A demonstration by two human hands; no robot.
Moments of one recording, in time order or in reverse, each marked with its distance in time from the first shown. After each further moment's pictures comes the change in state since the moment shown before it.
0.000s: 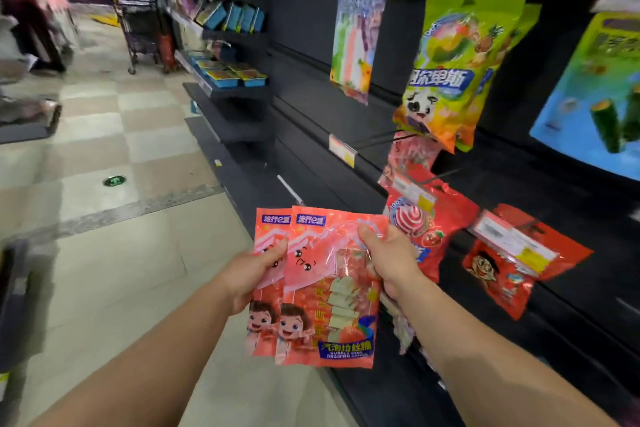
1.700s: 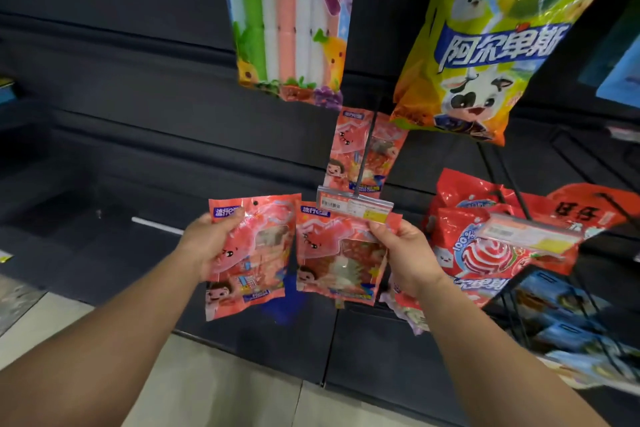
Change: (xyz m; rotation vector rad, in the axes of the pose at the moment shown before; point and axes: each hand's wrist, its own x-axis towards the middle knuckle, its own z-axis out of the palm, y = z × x) left_hand 0.442 0.158 -0.056 0.395 -0.289 -0.049; right_hand 0.229 0.009 0.099 0.386 0.516 -0.014
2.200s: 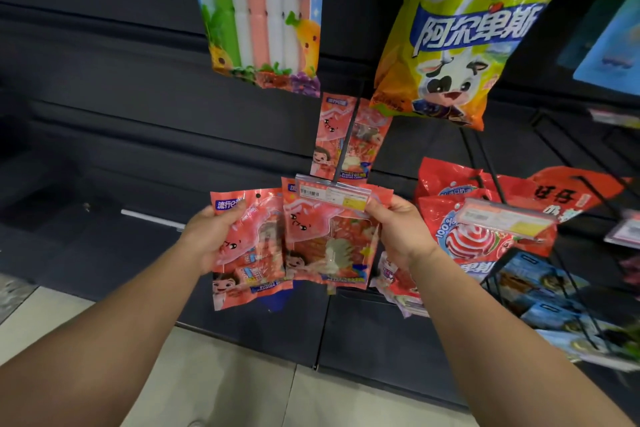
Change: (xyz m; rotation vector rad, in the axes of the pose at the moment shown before) left_hand -0.010 -0.002 0.030 -0.025 -0.076 0.004; right_hand 0.002 -0.024 -0.010 0.062 -0.058 -0.025
